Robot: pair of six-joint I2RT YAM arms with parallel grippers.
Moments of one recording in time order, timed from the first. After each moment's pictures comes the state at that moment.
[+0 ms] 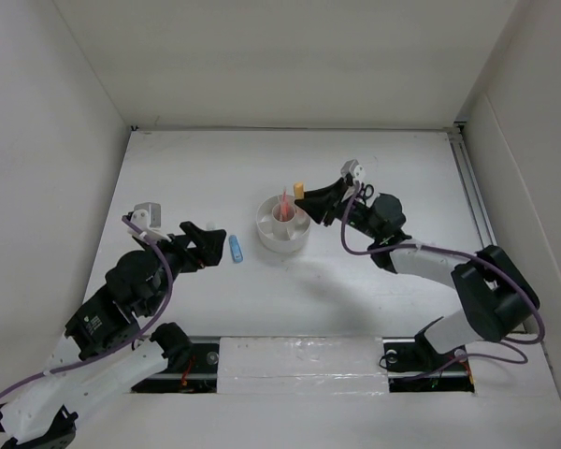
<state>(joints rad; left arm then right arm) -0.82 0.43 0.86 -0.65 -0.49 -0.63 0.56 1.47 0.66 1.02 -0.47 0.28</state>
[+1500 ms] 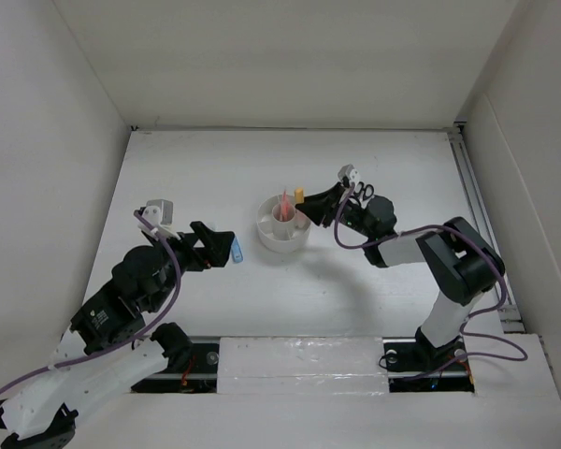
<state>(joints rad) -0.82 0.46 0.86 -0.63 -0.42 -0.59 0.48 1.75 0.66 1.27 -0.56 0.34</state>
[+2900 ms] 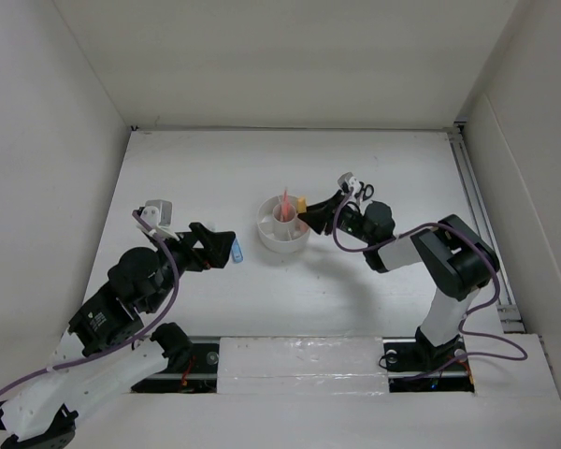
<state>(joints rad) -0.82 0.45 0.86 -0.60 -0.39 -0.57 0.48 1.79 0.60 1.27 -0.55 0.38</state>
